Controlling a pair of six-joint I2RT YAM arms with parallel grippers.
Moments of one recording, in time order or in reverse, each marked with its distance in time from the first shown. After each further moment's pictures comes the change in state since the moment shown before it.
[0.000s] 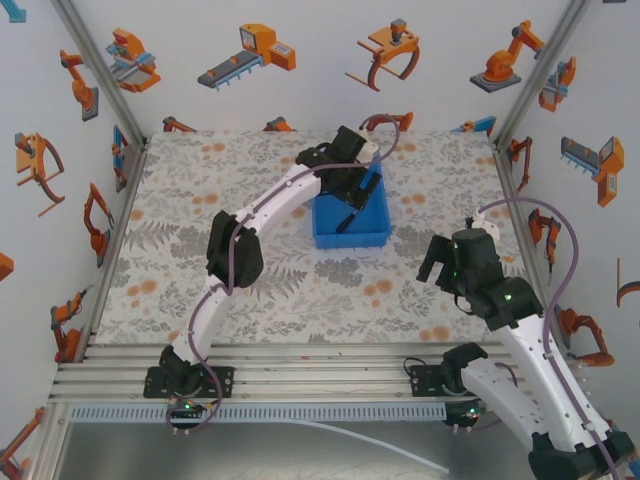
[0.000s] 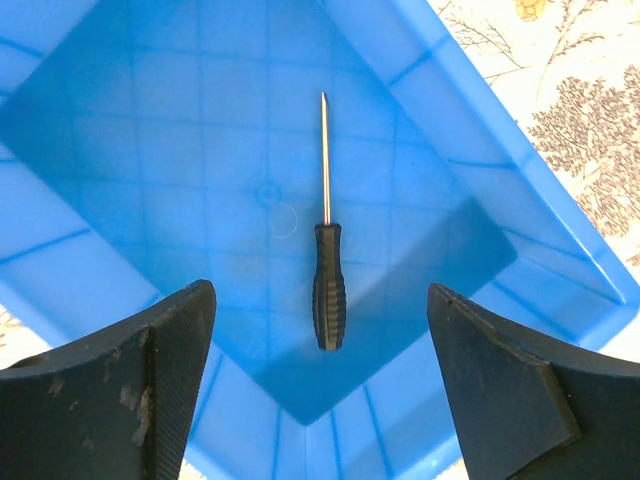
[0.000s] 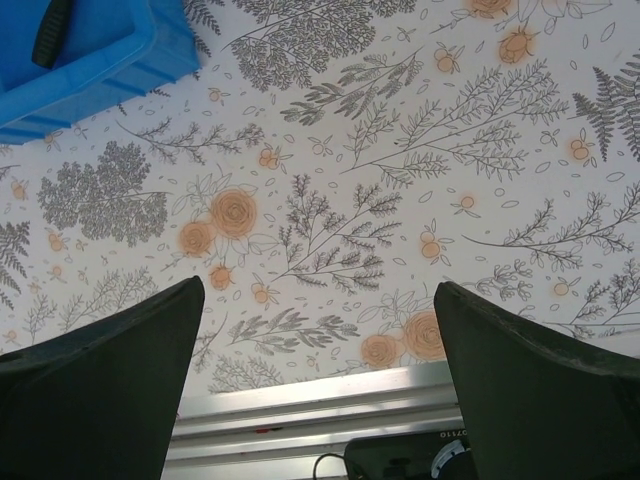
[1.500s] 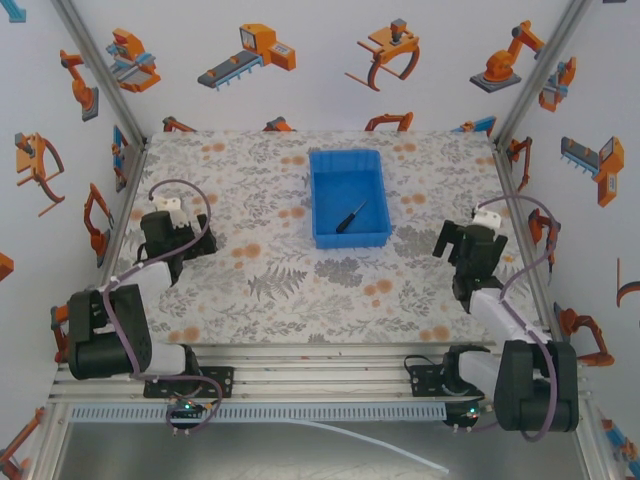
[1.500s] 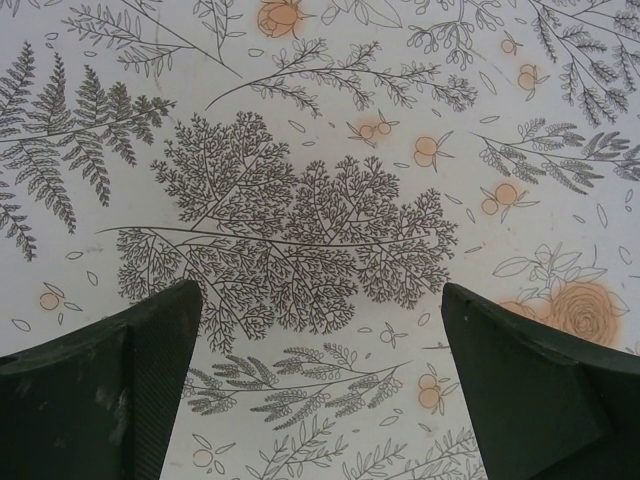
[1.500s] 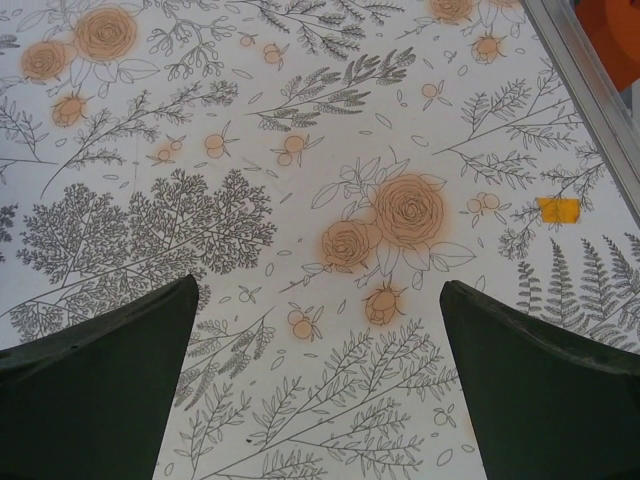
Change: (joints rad) left arm 0.851 -1.025 -1.867 1.116 0.109 -0.053; right arm -0.382 0.392 -0.457 1.174 0.014 -0.409
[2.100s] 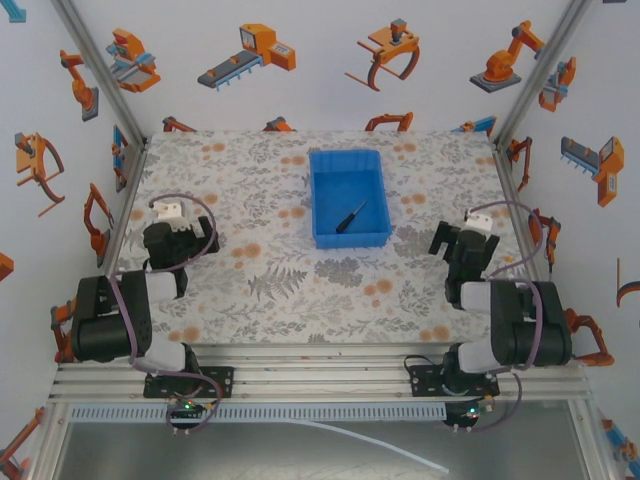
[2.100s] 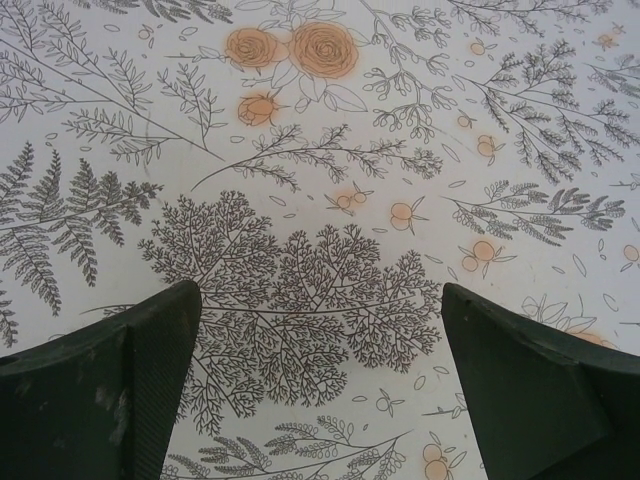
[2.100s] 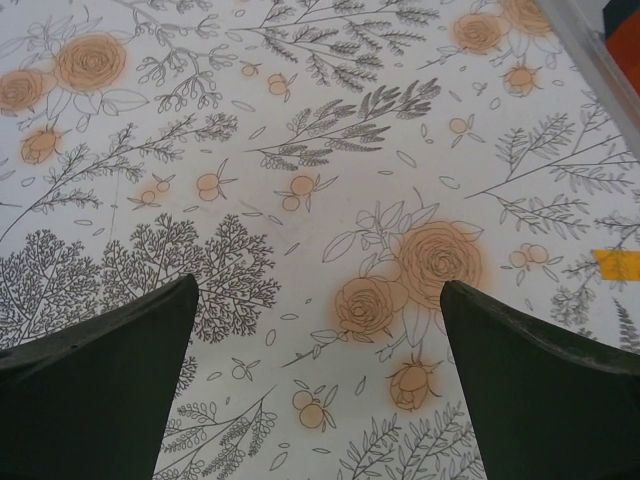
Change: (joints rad) left arm -0.002 0.107 -0.143 0.479 0.057 0.005; right arm -0.005 0.345 -0.074 0.516 0.000 -0.029
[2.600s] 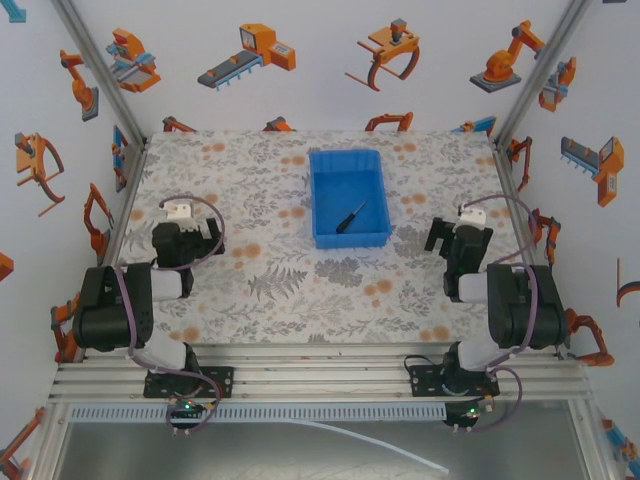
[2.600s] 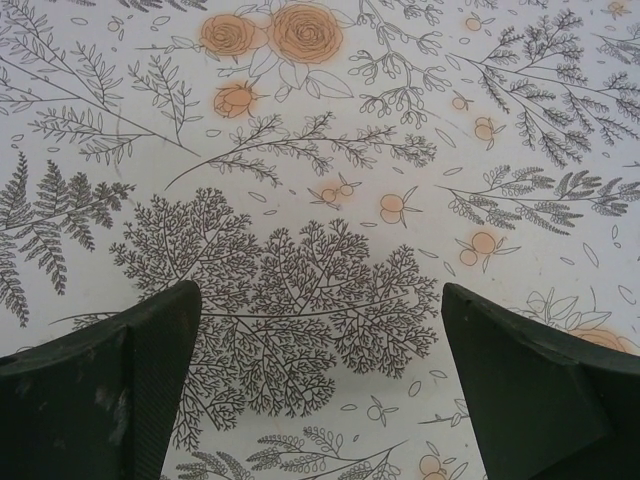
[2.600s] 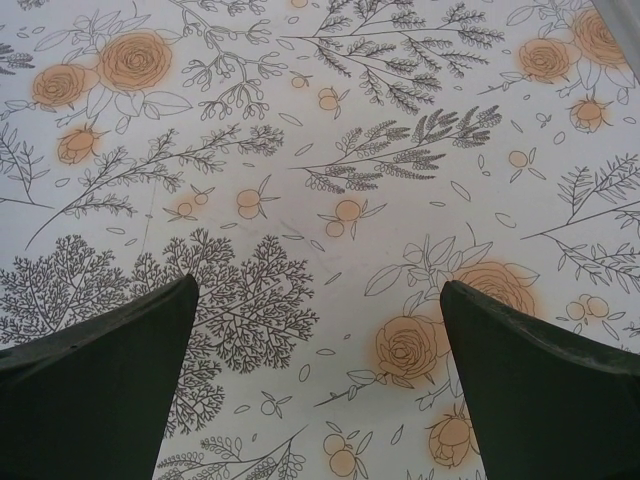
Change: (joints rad) left arm -0.056 0.049 0.010 0.022 -0.054 0.032; right arm 0.000 0.097 0.050 0.053 -0.075 -0.035
